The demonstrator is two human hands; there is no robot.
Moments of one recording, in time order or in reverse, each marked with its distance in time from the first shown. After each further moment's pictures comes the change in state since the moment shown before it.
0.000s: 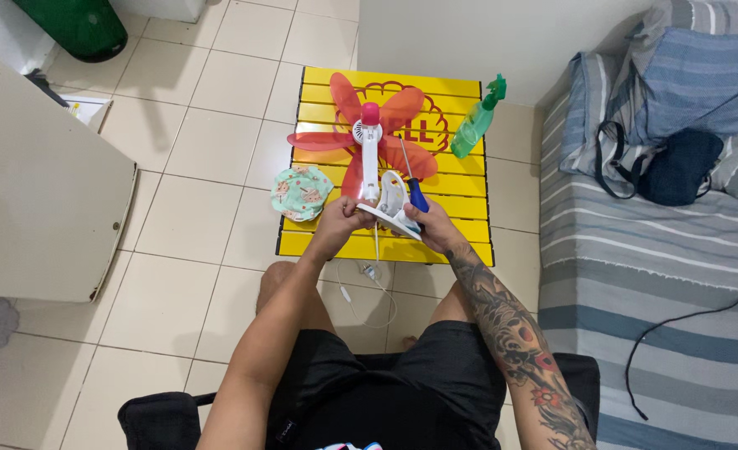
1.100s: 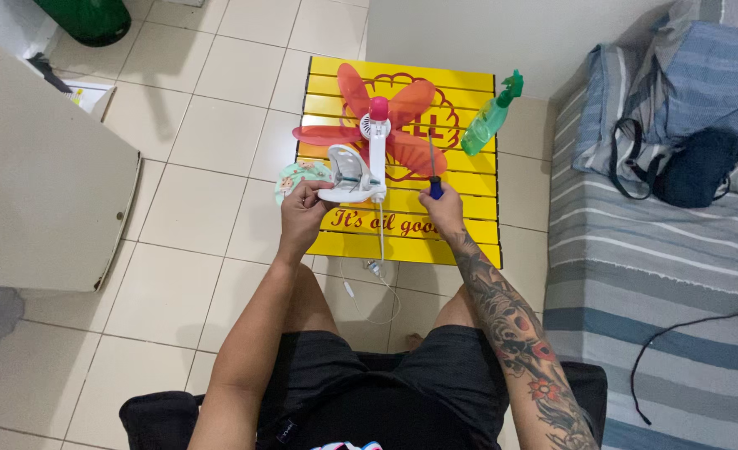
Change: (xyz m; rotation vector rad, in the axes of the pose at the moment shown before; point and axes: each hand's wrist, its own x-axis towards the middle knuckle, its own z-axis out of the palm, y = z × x) left_hand -0.019 0.046 -0.039 0.311 0.282 0.374; right_hand 0.045 0.022 -0.047 -0.898 0.688 -0.169
